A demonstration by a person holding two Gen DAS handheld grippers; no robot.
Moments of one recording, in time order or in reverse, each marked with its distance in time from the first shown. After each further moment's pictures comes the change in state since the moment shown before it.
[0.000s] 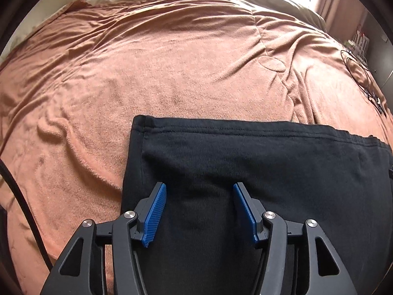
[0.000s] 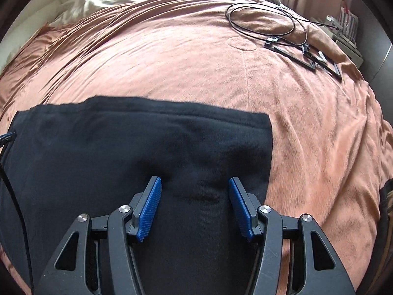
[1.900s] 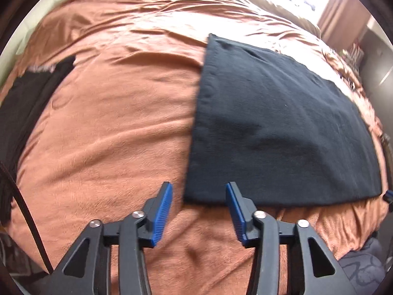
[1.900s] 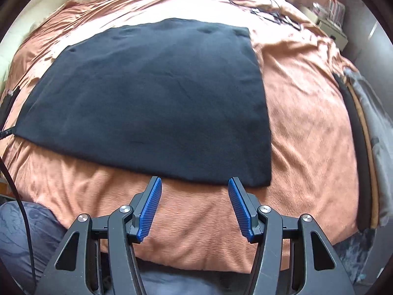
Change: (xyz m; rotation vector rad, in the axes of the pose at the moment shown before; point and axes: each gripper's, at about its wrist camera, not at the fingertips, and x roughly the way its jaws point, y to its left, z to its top) left arm -0.152 0.068 -0.247 -0.152 0.010 -0.073; right arm -0.181 0.070 -0.224 -0.055 0.081 -0.005
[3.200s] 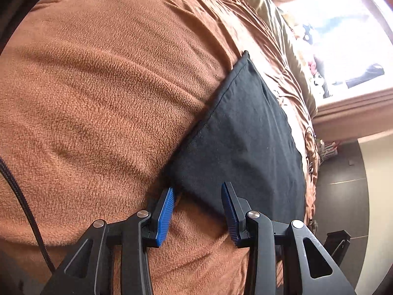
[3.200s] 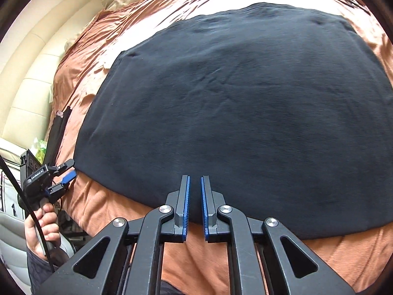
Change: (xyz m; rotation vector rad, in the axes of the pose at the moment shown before) left arm 0.010 0.042 -0.035 -0.586 0.000 -0.382; right arm 0.086 0.064 0.066 0.136 0.074 0.427
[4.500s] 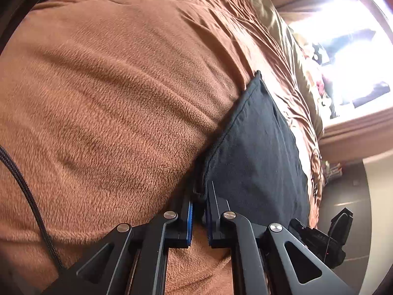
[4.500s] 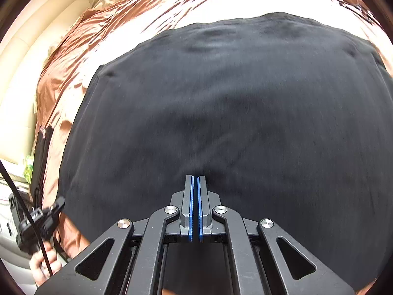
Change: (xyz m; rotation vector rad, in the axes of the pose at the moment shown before) left arm -0.003 0.010 0.004 -0.079 -0.120 0.036; right arm 0.053 0.007 0.092 0.012 0.009 -0.067
